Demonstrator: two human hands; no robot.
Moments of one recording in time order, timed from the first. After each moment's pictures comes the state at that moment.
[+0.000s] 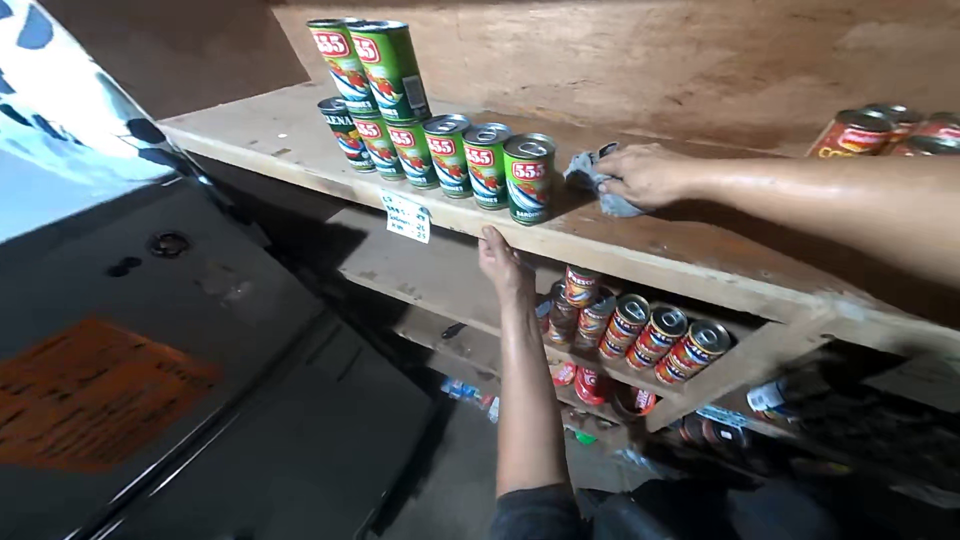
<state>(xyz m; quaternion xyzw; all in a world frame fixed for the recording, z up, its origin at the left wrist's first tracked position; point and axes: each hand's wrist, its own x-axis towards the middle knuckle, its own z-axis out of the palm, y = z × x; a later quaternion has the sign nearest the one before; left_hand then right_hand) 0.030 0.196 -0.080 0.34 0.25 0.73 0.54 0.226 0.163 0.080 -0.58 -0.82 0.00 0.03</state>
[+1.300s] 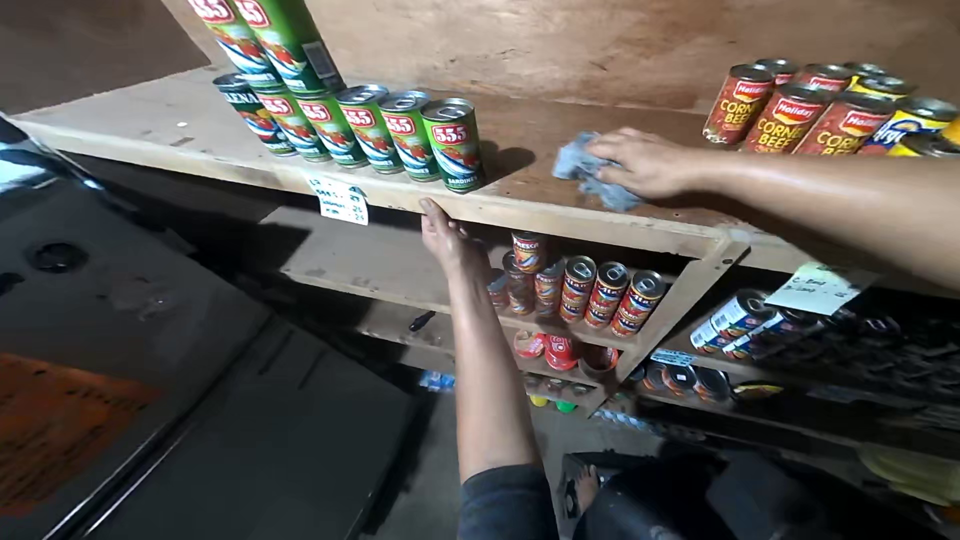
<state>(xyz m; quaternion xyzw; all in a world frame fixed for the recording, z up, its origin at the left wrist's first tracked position) 0.029 0.199 -0.072 0.33 0.25 0.73 0.55 0.267 0.074 0.063 -0.59 -0.80 0.02 0.10</state>
